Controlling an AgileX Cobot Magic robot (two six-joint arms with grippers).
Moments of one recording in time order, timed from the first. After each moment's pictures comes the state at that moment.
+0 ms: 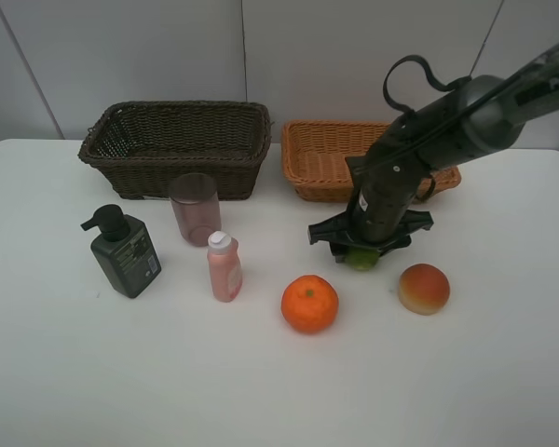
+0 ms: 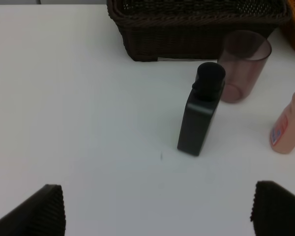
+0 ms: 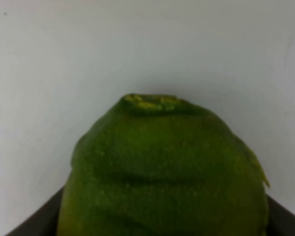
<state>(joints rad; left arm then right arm) 0.02 -0.01 -0.51 -0.07 1.06 0.00 0.55 2.02 -1.10 -0.43 0.55 0.77</state>
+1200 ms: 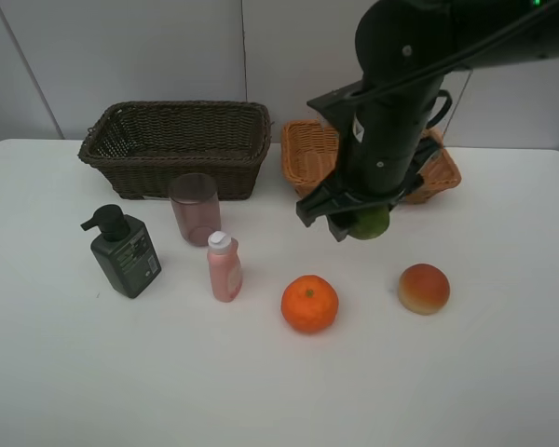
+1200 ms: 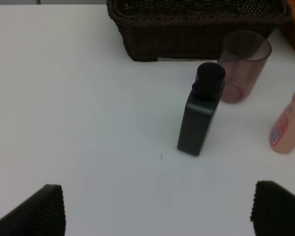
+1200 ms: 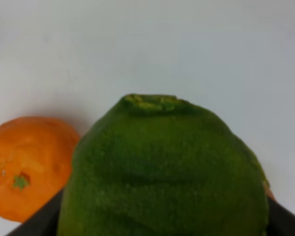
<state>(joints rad) 0.02 -0.01 -0.51 -0.07 1.06 0.00 0.72 1.76 -1.25 -0.31 1.02 0.37</state>
